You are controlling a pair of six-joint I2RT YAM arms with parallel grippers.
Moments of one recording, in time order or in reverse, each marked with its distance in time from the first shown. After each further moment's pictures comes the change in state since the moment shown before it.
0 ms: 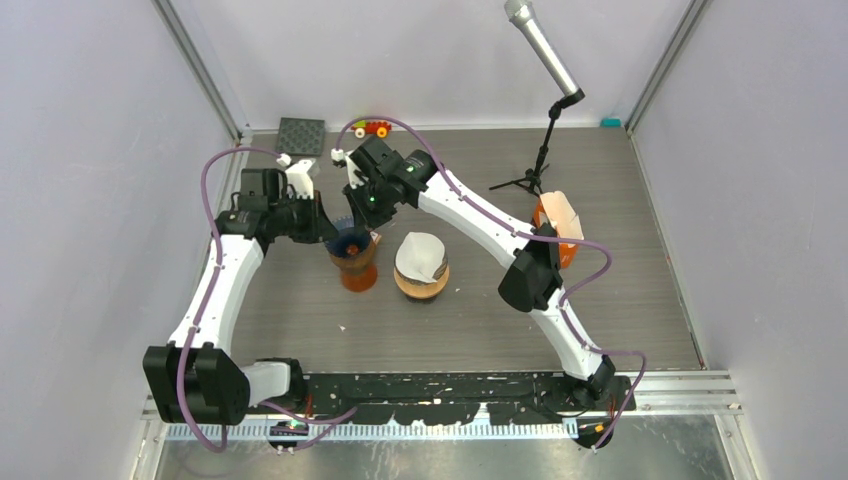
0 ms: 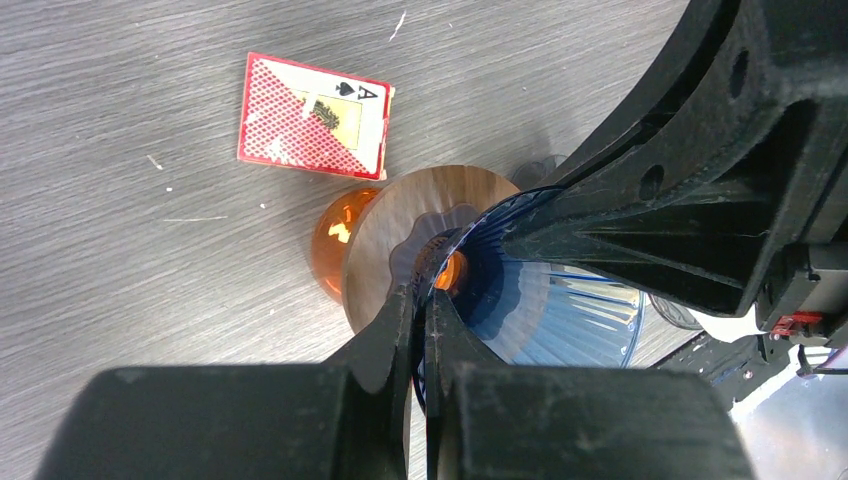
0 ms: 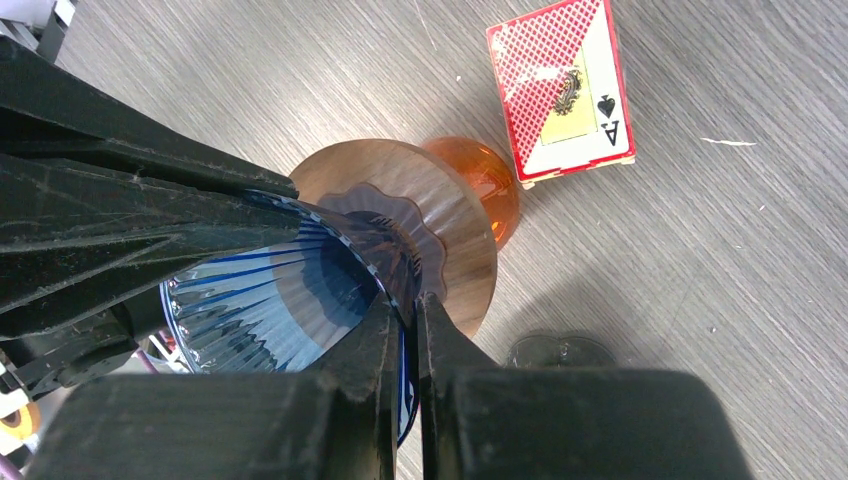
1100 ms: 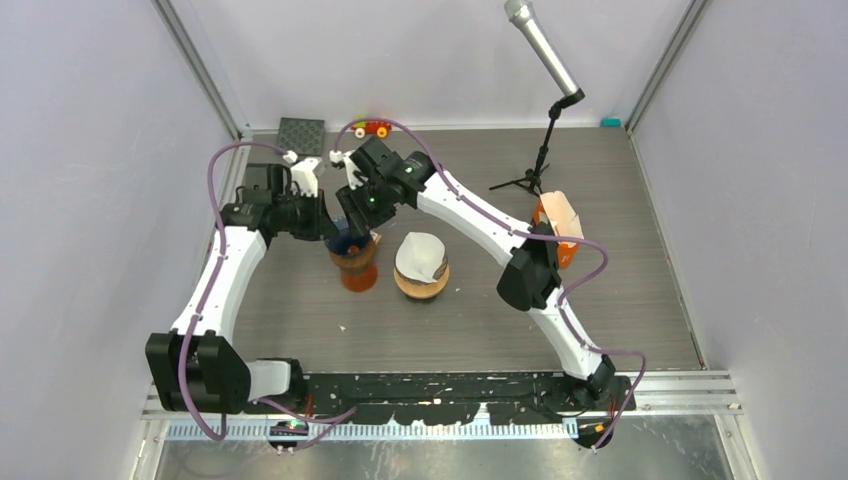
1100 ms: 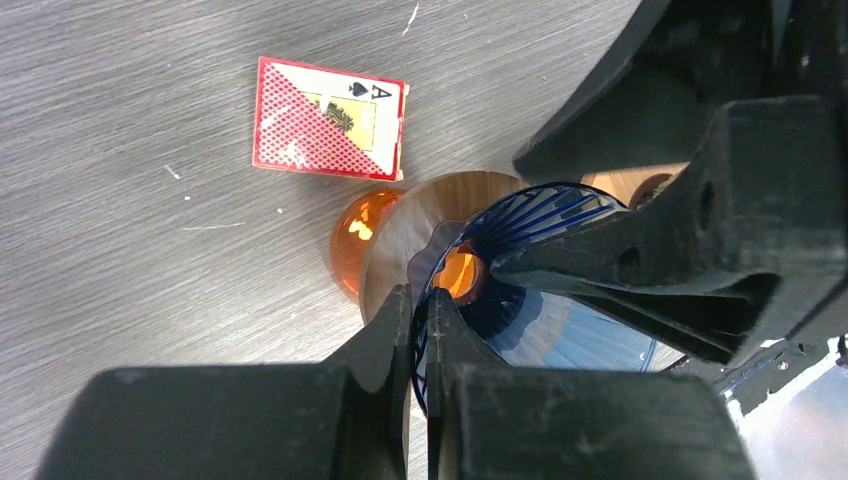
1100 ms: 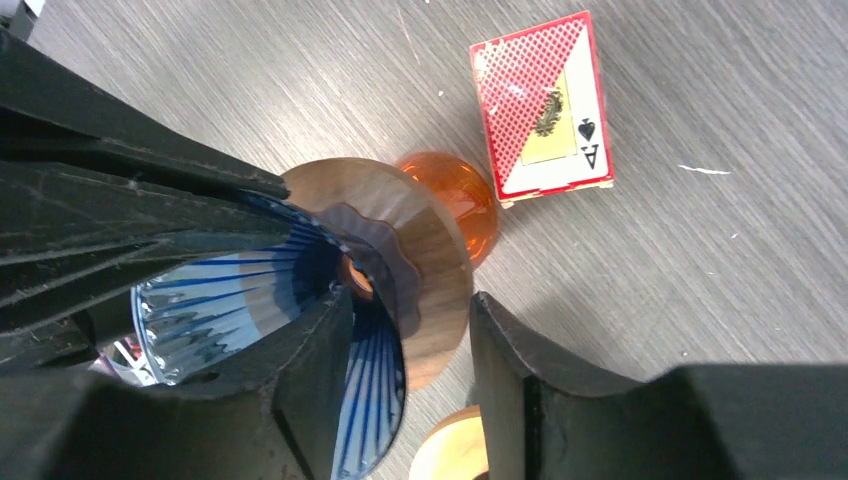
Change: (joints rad) left arm -0.008 0.031 0.035 -0.017 -0.021 0.060; right arm -0.014 0.007 -0.017 0.038 0.006 -0.053
